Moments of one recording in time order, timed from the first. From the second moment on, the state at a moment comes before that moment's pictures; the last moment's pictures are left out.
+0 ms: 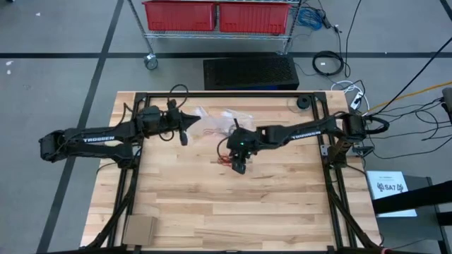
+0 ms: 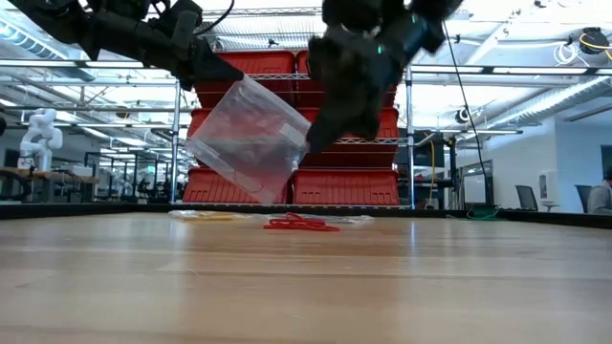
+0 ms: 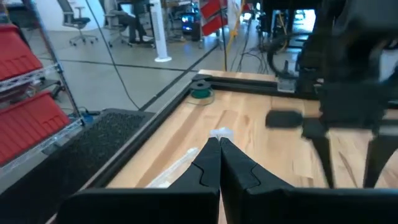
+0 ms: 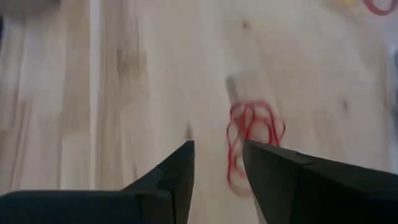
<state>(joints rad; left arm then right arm) 0.35 0.89 0.48 0.28 0.02 0.06 -0.04 1.75 1.17 -0.26 -0.12 0.32</state>
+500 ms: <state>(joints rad) 0.36 0.87 0.48 0.24 0.02 0.06 -0.10 1.84 0.96 0.15 -0.03 0.40</state>
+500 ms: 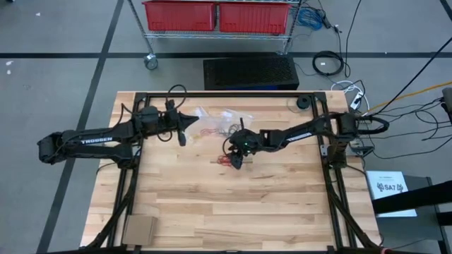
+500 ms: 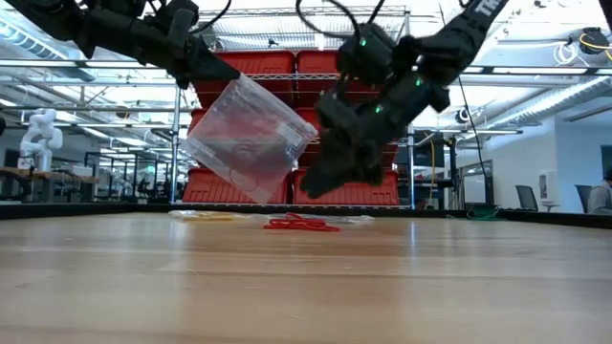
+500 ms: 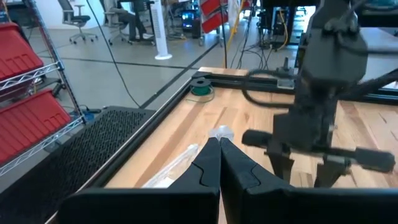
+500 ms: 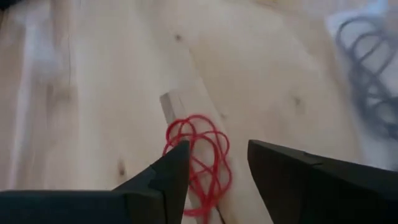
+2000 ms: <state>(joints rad) 0.35 0.87 0.48 0.22 0.05 0.04 0.02 1.91 1.64 -0.52 0.08 0.10</state>
